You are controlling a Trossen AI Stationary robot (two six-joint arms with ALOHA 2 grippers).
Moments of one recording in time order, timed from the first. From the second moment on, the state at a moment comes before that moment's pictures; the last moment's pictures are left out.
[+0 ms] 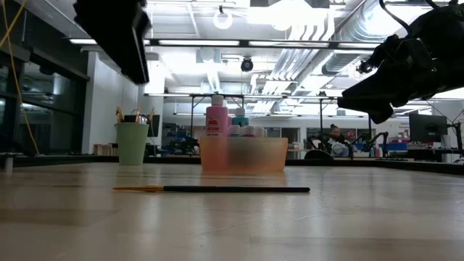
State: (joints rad) left arm -0.49 1.68 1.36 -1.00 -0.47 -0.60; right arm -0.13 0.65 0.01 0.45 0.00 0.28
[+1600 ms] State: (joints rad) left arm -0.41 1.98 1.36 -0.76 -0.02 -0.53; right arm -0.13 0.65 0.01 0.40 0.00 0.28
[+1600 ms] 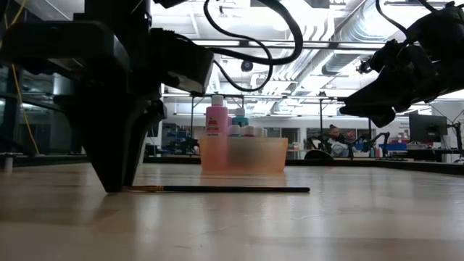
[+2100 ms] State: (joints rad) left arm -0.41 2.01 1.36 -0.76 -0.04 -0.55; right arm -0.13 0.65 0.01 0.39 0.00 0.28
